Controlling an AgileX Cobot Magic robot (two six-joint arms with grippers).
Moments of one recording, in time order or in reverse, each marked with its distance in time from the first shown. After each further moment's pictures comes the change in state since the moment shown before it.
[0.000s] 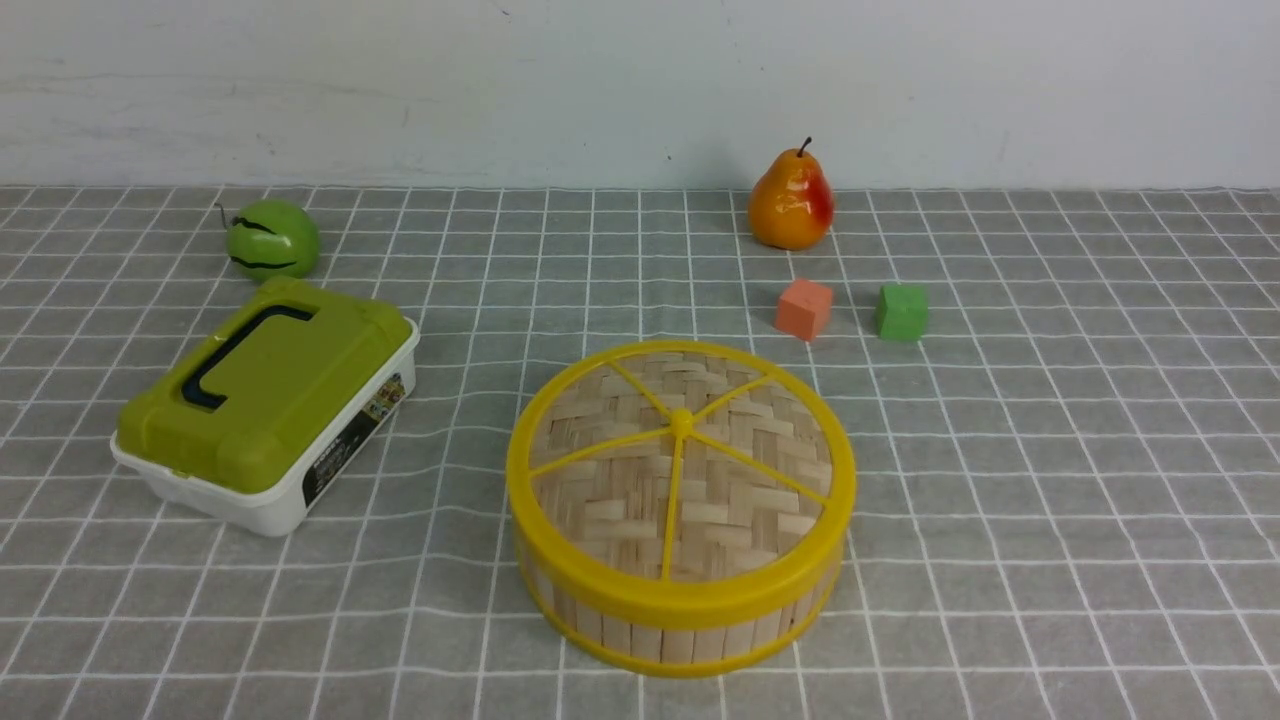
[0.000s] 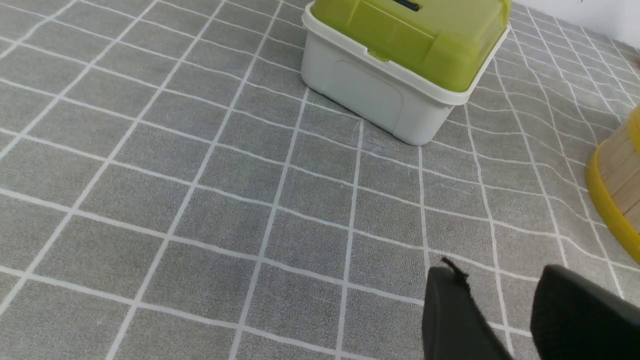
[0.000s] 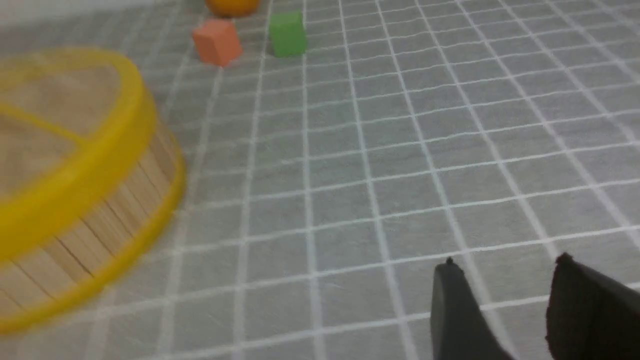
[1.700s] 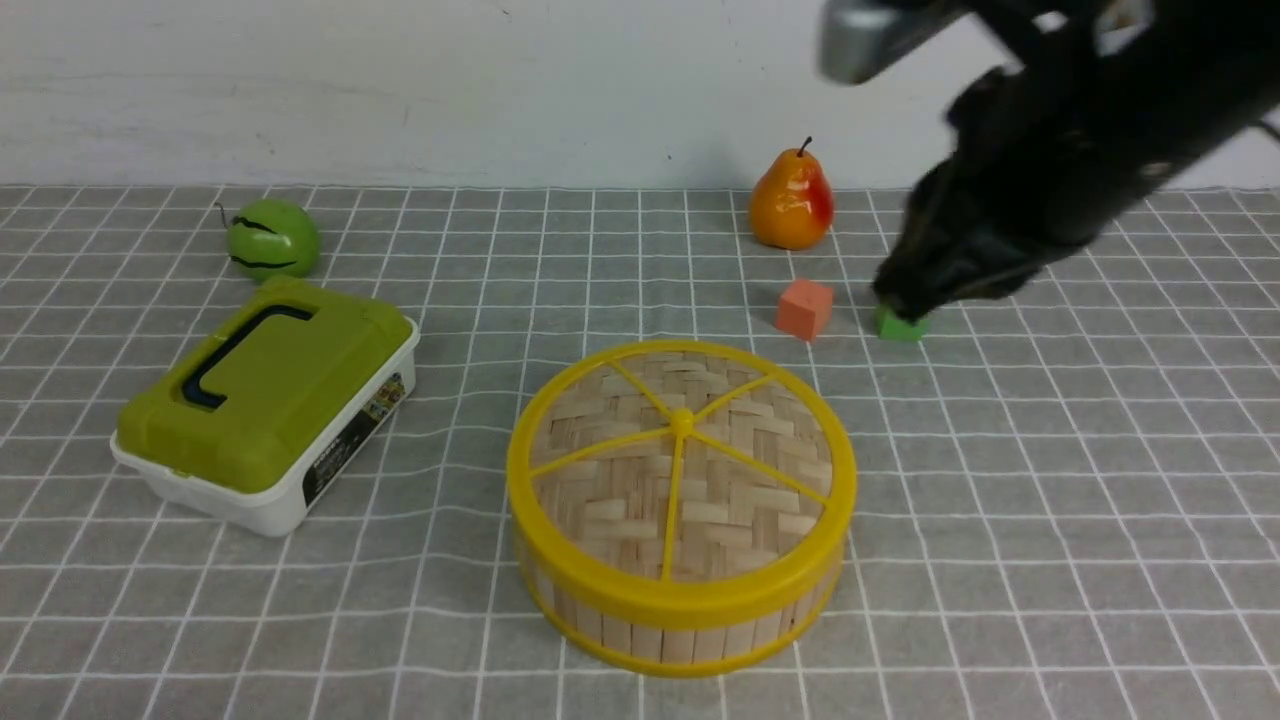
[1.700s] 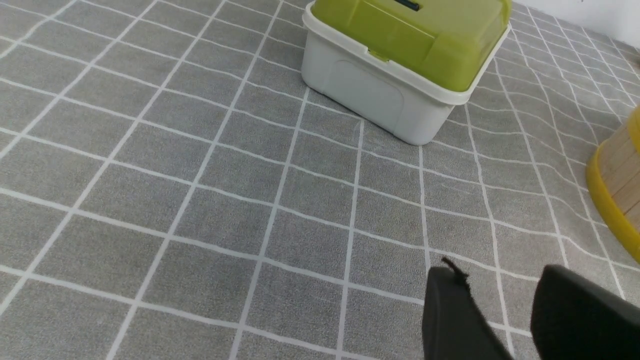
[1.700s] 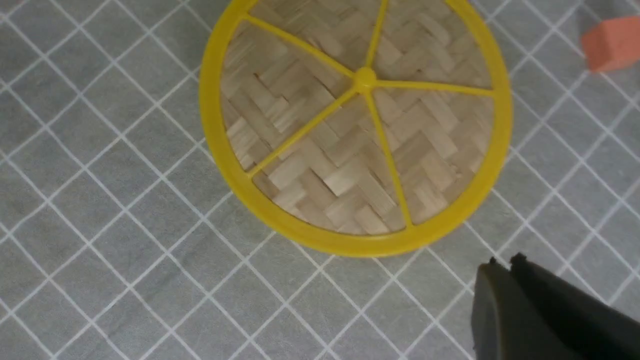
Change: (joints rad) right arm 0.554 1.626 -1.748 -0.150 0.909 -0.475; left arm 0.000 0.000 0.000 0.000 0.000 0.000
